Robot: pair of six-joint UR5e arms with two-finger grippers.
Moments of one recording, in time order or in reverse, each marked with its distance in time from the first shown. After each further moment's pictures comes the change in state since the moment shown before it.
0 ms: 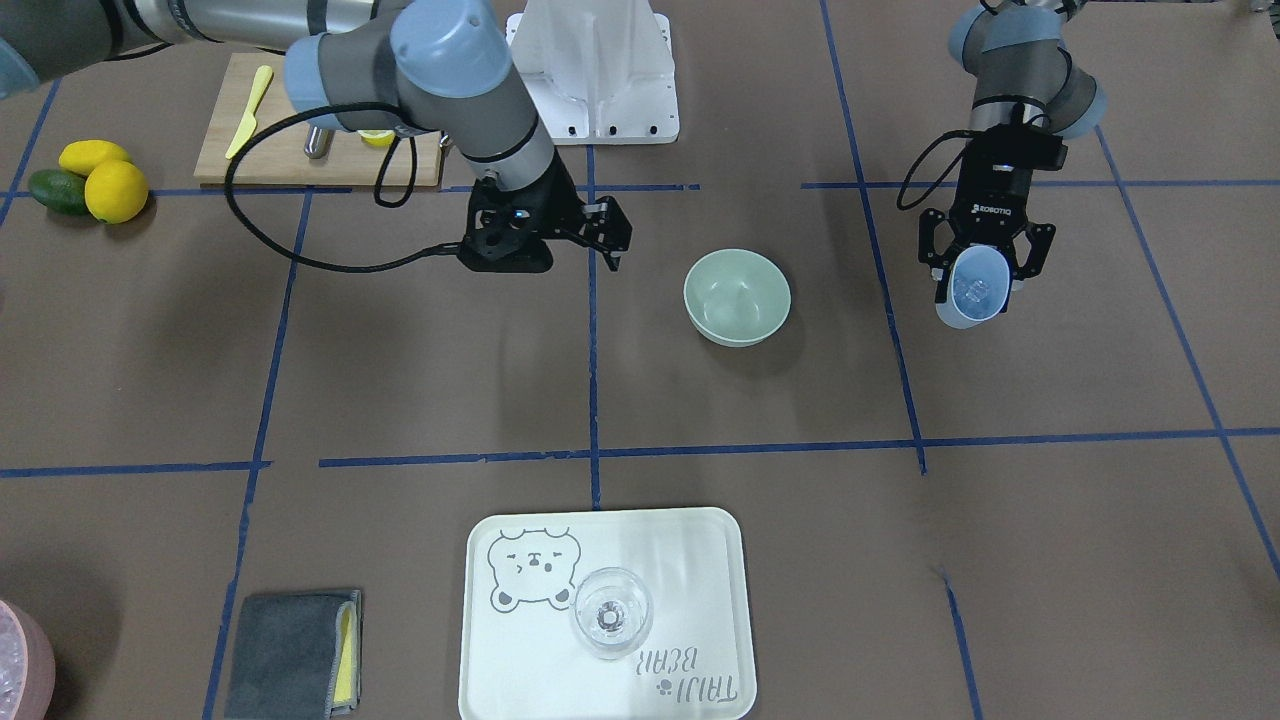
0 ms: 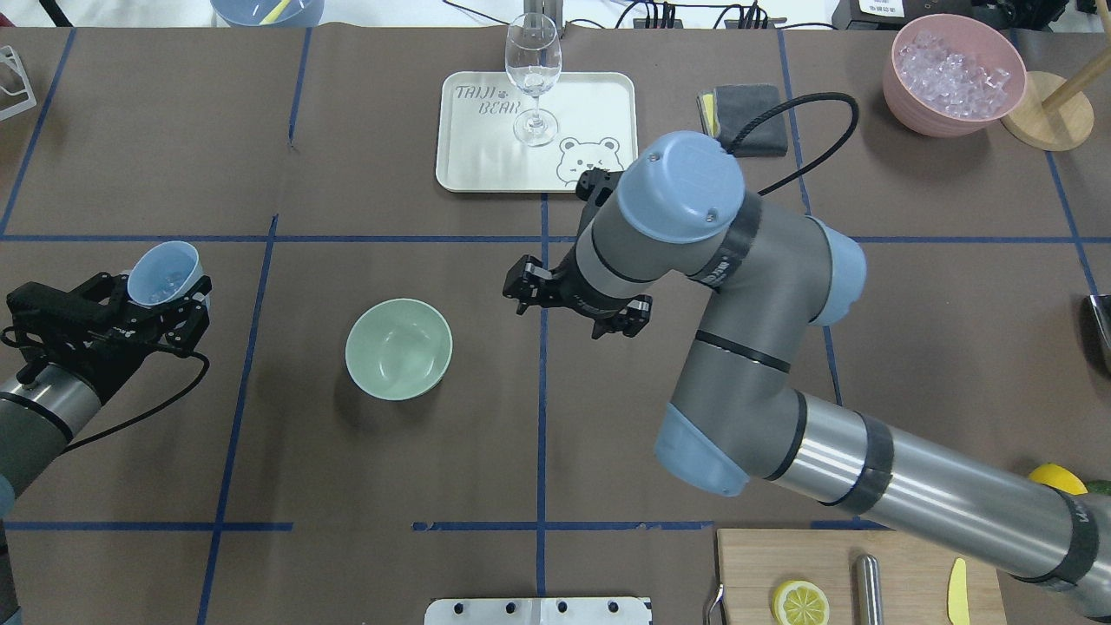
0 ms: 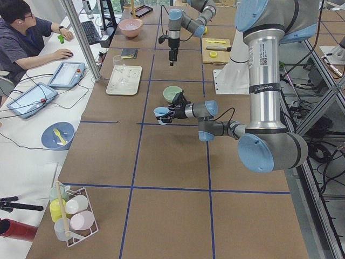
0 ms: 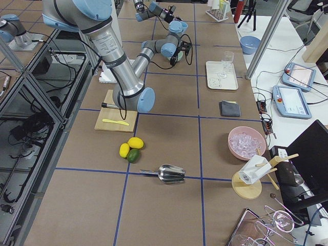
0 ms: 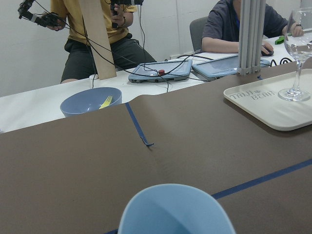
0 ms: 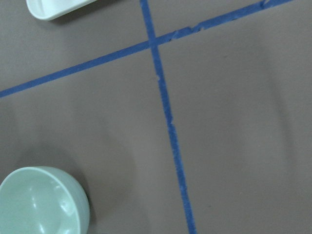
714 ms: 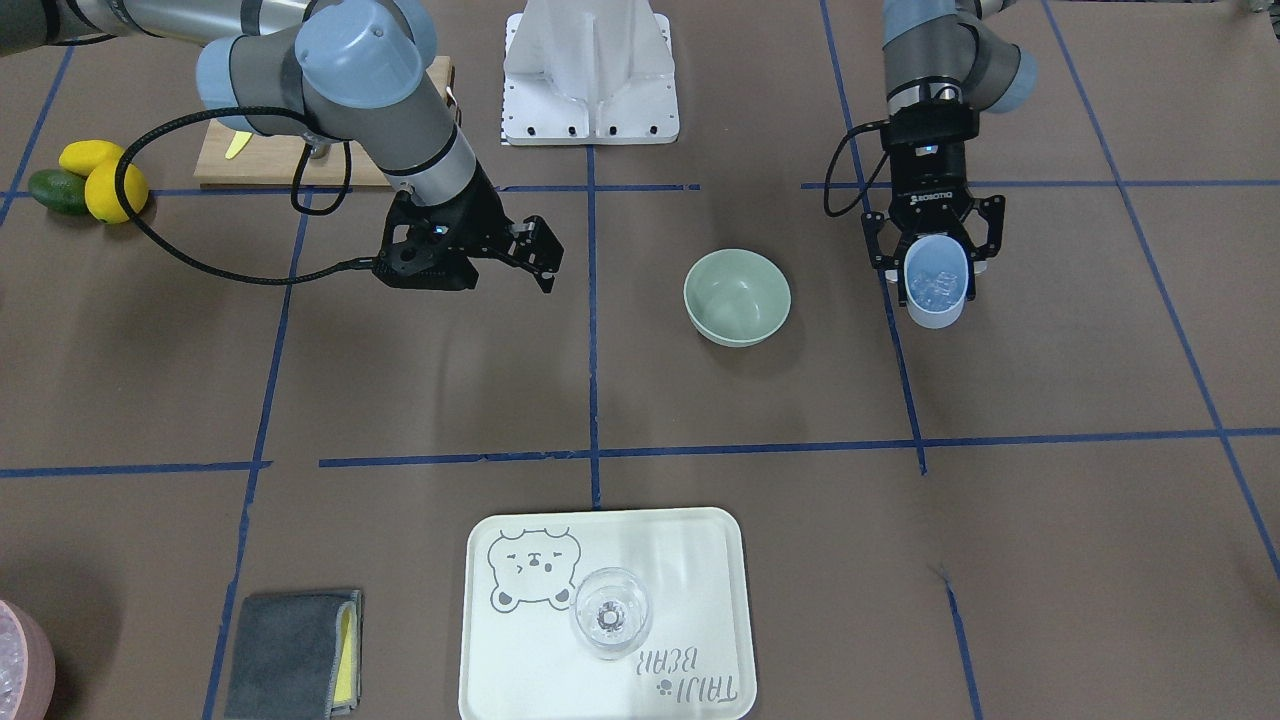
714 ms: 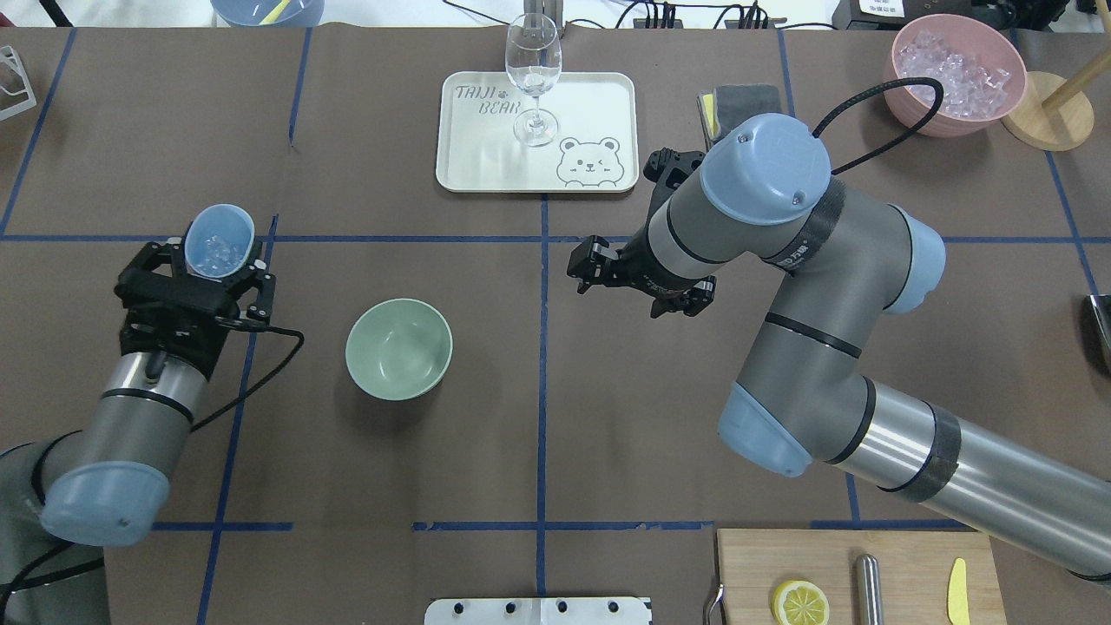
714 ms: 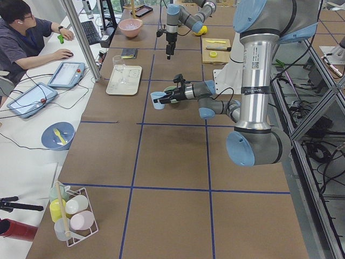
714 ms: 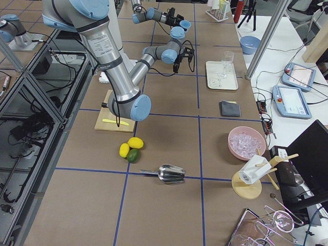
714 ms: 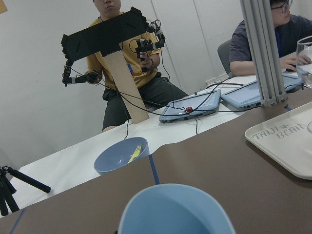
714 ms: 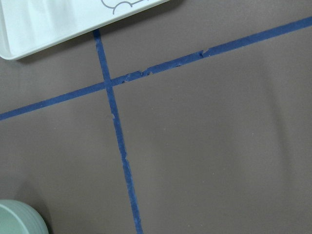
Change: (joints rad) left arm 0.085 -0.166 -0.144 0.556 0.261 0.014; right arm 0.048 -0.075 0.036 0.003 -0.005 -0.038
